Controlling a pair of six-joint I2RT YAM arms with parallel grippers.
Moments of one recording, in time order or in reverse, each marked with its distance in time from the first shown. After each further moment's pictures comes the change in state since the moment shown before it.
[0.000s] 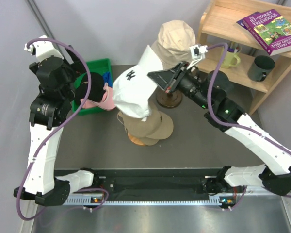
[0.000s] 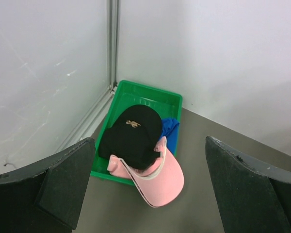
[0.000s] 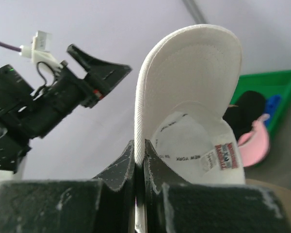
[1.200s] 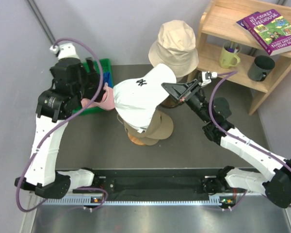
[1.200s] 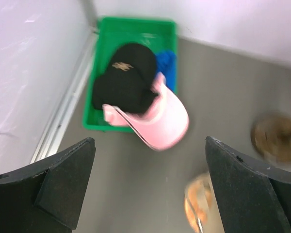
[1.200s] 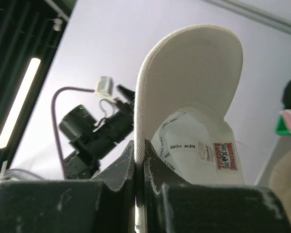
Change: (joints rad) left arm -0.104 0.074 0.049 -0.294 0.100 -0.013; right arm -0.189 -0.106 -0.628 0.751 -0.152 0.764
